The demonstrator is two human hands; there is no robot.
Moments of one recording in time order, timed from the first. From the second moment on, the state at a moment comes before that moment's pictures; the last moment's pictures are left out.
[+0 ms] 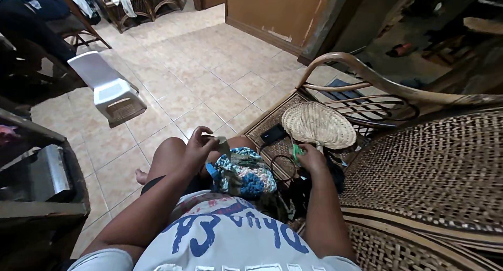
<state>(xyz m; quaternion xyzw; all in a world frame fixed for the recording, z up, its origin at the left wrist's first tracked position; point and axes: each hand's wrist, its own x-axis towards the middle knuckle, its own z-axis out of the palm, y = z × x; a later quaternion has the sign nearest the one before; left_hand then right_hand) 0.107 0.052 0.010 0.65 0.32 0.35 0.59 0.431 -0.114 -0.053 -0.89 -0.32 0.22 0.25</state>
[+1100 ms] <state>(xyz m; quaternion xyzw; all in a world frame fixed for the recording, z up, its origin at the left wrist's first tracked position) 0.119 0.027 0.010 0.72 0.25 0.23 0.61 0.294 -0.076 -0.022 -0.53 -0.62 0.14 0.56</state>
